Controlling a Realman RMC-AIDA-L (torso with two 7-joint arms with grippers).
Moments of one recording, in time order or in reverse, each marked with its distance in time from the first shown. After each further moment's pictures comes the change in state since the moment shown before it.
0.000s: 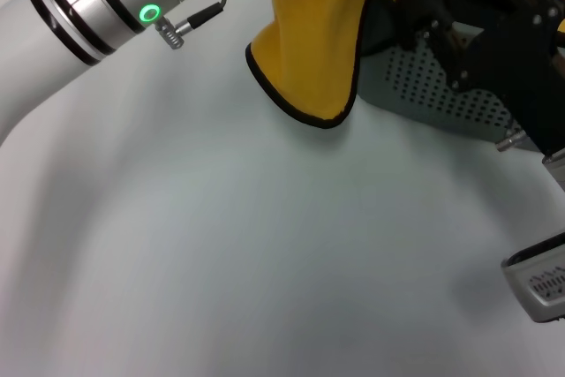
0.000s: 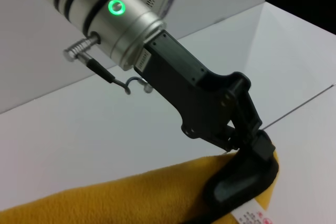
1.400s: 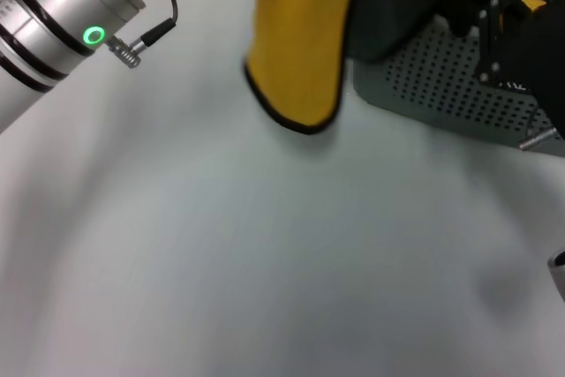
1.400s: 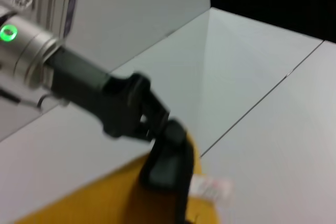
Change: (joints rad) left arm 0.062 0.004 -0.059 -0.050 -0.056 0.120 0.007; right arm 0.007 -0.002 0.012 0.059 0.019 -0.109 0.199
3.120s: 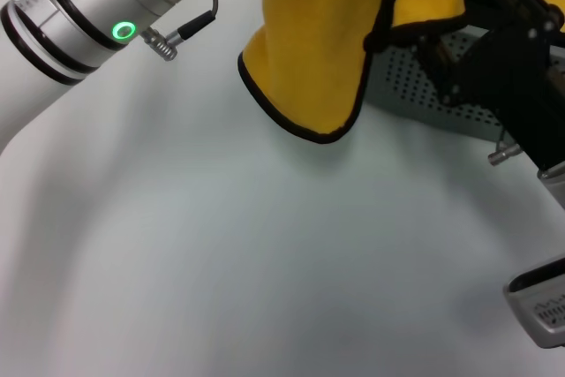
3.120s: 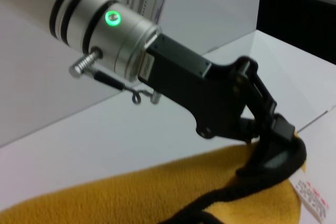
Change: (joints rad) left arm -0.053 -0.004 0.055 -0.010 -0.040 0.092 0.012; right arm 0.026 0.002 -0.103 -0.003 0.032 0.007 -0.200
